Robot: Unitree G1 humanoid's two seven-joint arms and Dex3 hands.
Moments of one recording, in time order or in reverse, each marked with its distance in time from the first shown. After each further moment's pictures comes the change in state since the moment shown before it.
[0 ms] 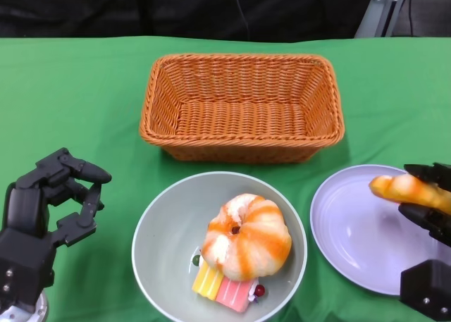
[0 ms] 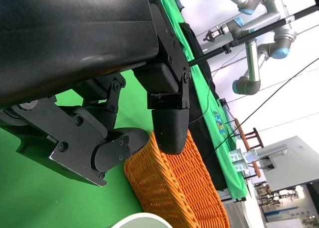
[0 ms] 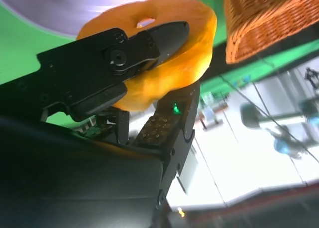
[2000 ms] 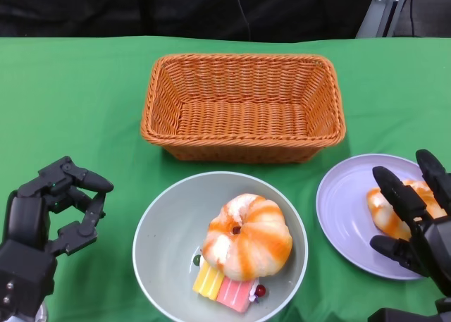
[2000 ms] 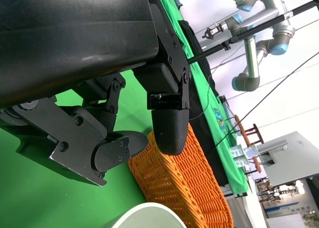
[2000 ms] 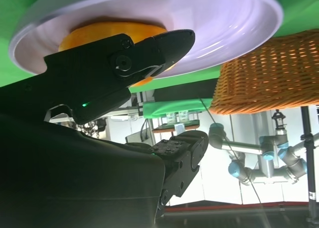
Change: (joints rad) left arm 0.027 0.001 -0.007 0.001 0.006 -0.033 -0.004; right arm -0.204 0.023 0.439 0.443 -0.126 0.051 -0.381
